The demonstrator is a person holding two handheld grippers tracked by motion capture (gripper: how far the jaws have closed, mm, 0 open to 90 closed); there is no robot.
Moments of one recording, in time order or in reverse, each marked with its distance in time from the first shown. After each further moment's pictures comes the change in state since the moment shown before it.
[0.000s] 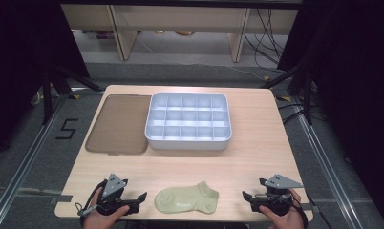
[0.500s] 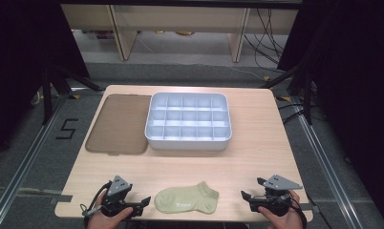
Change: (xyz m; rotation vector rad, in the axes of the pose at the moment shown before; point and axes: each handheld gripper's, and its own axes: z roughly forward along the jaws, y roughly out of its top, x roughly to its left) left arm -0.009 -0.002 0.008 0.051 -0.058 -0.038; right arm 0.006 0.001 -0.001 -0.017 -0.007 -0.027
